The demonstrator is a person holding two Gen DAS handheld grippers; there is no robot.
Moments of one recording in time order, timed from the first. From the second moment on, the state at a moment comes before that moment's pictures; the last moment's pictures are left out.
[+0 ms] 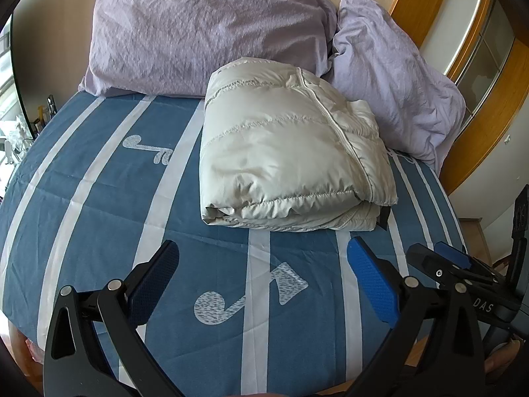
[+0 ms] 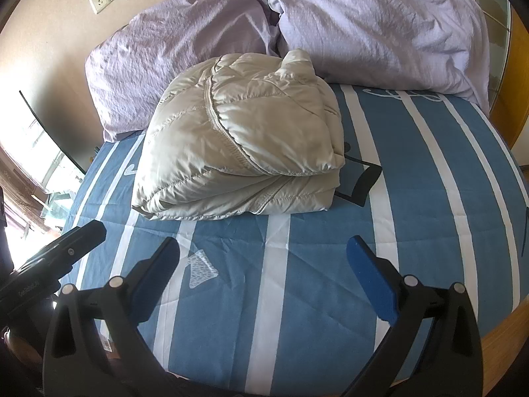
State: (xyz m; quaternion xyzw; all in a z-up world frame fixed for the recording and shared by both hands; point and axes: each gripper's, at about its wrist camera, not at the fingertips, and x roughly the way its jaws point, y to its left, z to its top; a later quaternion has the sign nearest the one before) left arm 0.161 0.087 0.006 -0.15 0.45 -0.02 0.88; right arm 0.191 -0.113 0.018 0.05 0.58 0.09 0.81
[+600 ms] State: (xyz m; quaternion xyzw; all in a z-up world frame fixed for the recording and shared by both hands) left arm 0.161 0.083 0.006 -0.15 0.45 -0.02 0.88; right arm 0.190 -0.116 0.020 0.05 0.58 0.09 0.81
